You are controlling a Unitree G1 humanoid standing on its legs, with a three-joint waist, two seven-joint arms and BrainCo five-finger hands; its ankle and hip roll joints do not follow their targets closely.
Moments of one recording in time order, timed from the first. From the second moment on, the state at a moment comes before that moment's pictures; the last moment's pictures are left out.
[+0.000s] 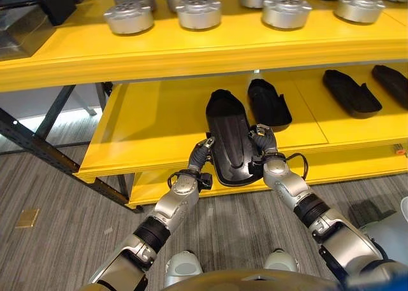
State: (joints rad) left arm -0.27 0.29 -0.51 0.31 -0.57 0.04 0.33; right arm -0.49 -0.16 0.52 0.53 0.45 0.06 -0.53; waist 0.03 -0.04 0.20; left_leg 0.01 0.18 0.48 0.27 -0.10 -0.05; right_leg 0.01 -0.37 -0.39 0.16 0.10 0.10
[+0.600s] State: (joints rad) left arm -0.21 0.29 -0.49 0.25 -0.56 0.06 0.32; right arm -0.45 -0.19 0.52 0.48 0.42 0.07 -0.50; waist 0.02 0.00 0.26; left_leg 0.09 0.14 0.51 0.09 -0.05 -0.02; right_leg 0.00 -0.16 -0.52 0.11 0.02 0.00
